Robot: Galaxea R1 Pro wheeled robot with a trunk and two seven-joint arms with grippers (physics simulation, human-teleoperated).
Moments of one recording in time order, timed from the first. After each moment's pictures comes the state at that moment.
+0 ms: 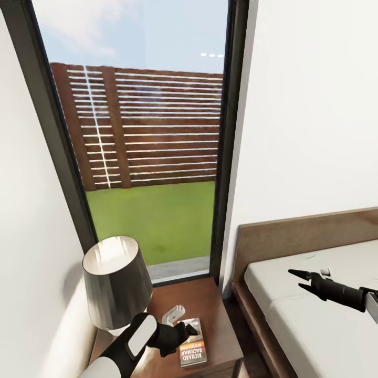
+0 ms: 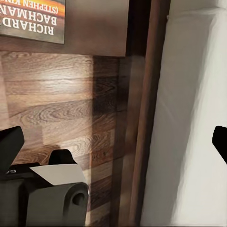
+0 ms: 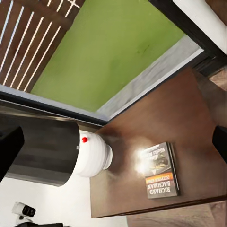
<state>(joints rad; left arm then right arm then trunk) -0.54 -0.16 -0.25 -0.53 0.87 0.72 0.10 -0.75 -0.50 -0.42 -0.32 -0.10 0.66 1.08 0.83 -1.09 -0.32</state>
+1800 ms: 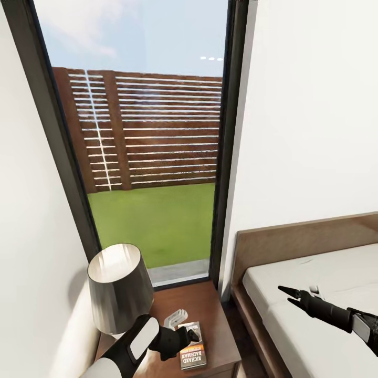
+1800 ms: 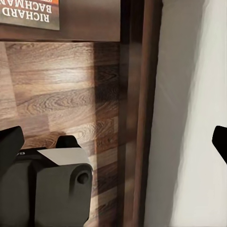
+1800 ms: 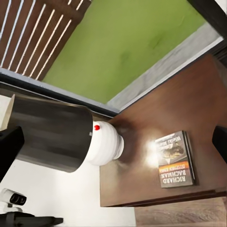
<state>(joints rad) -0.54 -0.15 -0.31 -0.52 0.87 0.73 0.10 -0.75 -0.46 -0.43 -0.08 -0.07 0.40 1.12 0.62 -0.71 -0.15</state>
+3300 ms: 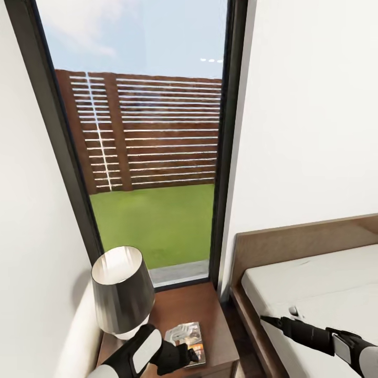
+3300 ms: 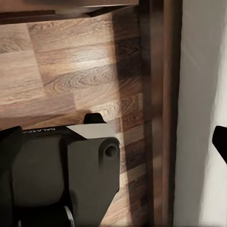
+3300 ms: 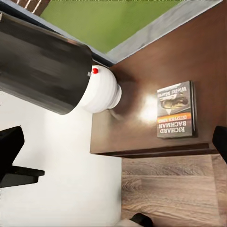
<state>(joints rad) -0.52 -0.14 -0.46 -0.48 0.86 0.73 0.10 -0.72 -0.38 -0.41 0.05 0.13 0.19 1.12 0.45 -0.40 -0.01</state>
